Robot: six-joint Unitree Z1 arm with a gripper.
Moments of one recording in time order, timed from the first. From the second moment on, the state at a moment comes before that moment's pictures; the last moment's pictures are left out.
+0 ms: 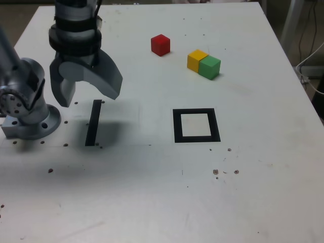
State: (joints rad) arm -0.02 1.45 -0.87 1.21 0.00 0.02
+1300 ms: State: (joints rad) arm 0.25 1.55 -1.10 1.26 0.10 0.14
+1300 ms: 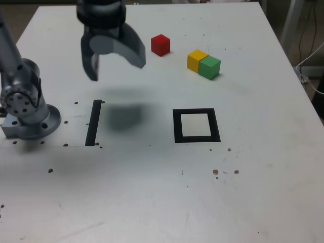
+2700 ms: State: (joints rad) arm 0.69 2.13 -1.71 1.36 0.09 0.20
